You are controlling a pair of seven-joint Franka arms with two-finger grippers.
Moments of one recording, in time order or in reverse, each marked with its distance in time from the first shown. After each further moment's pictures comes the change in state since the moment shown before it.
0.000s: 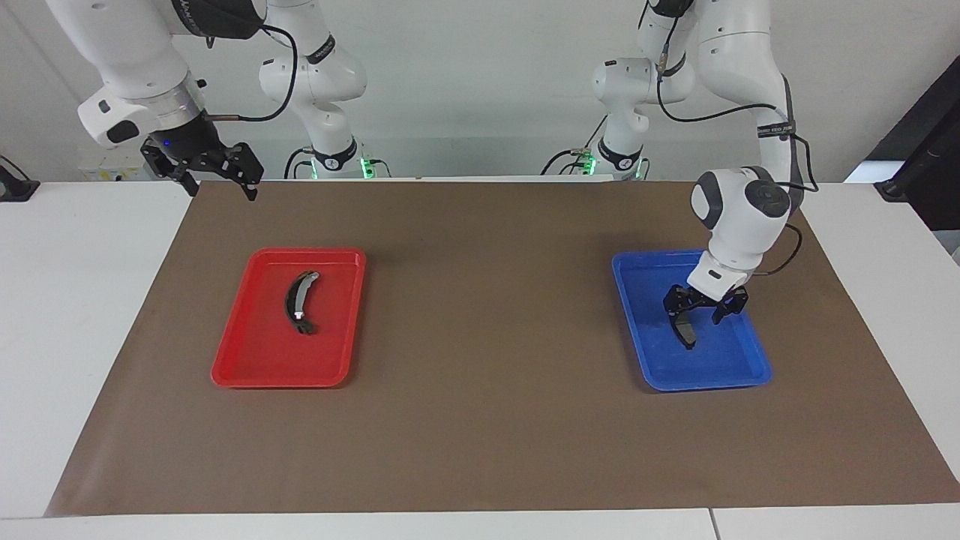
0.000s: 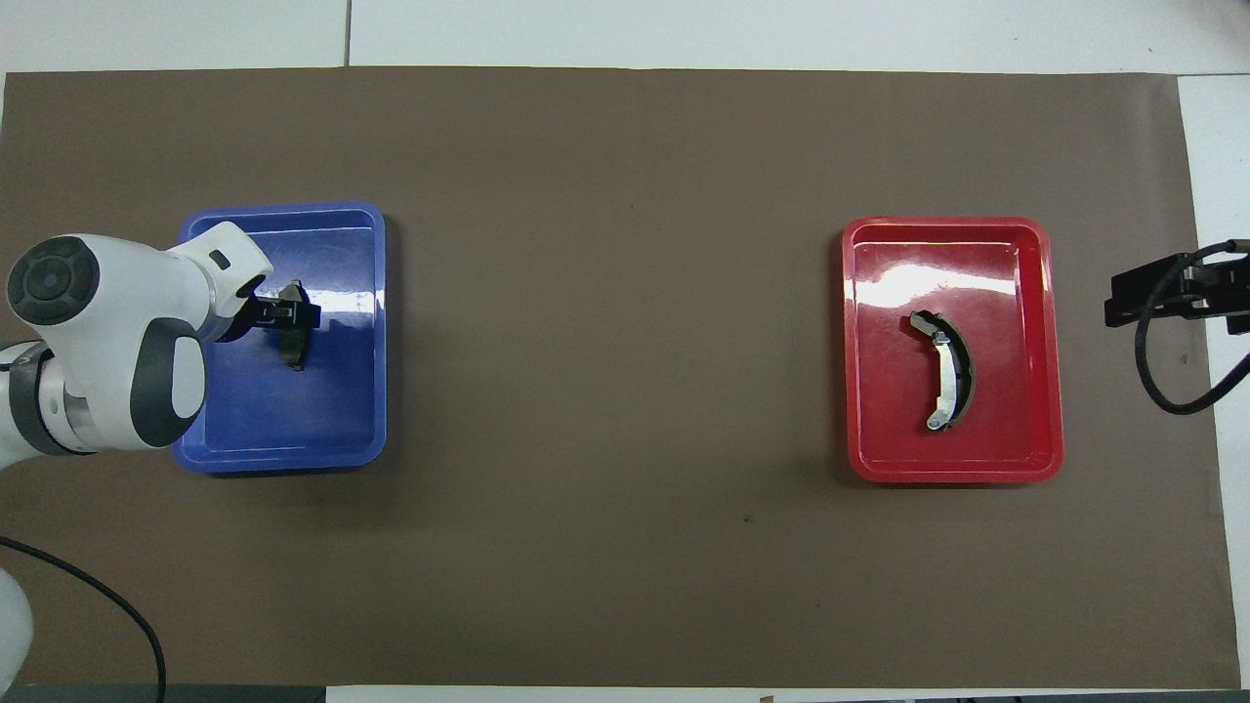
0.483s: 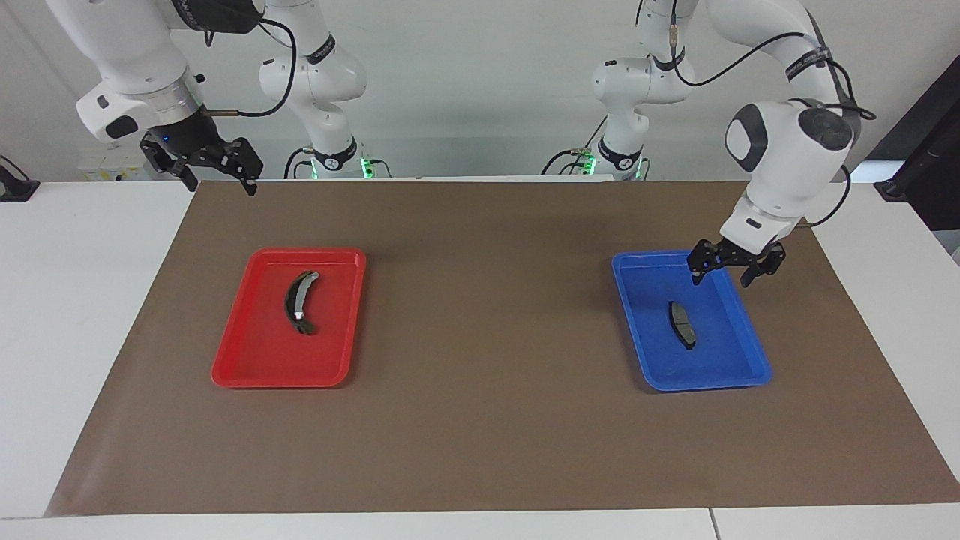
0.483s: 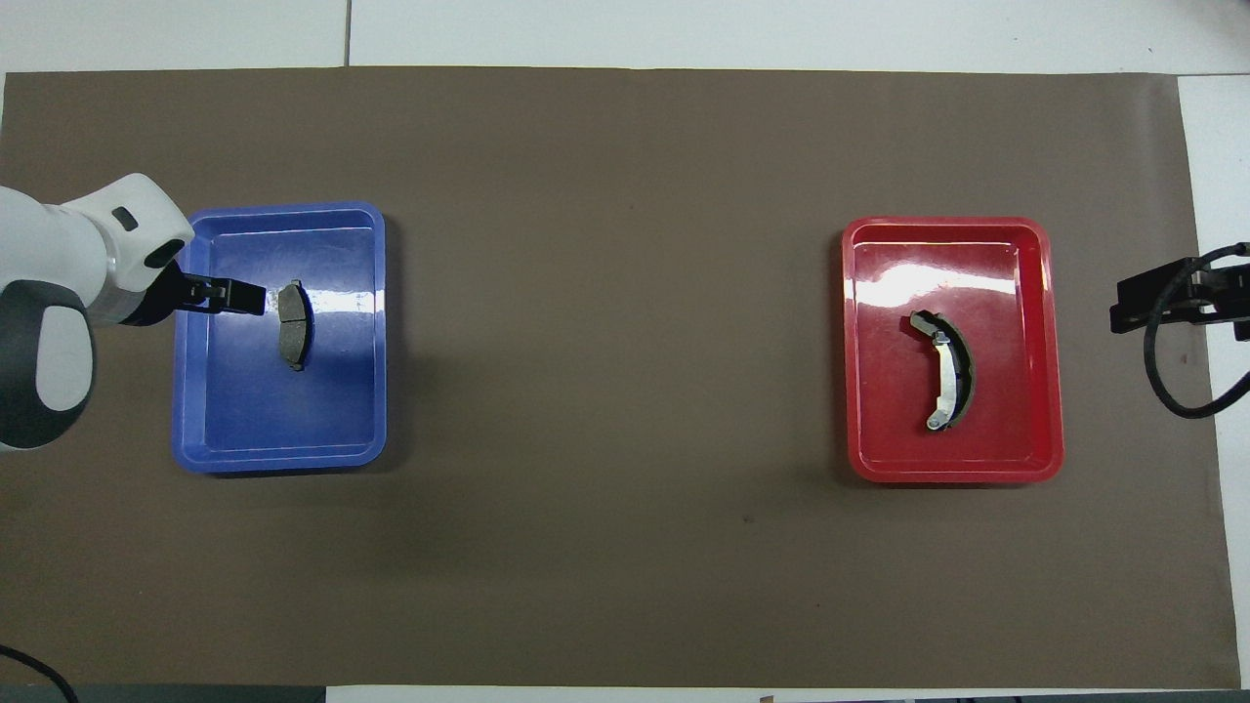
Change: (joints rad) left arm -0.001 -0.166 0.000 0.110 0.000 -0.302 0.031; right arm 0.000 0.000 0.000 0.018 0.000 -0.035 0.000
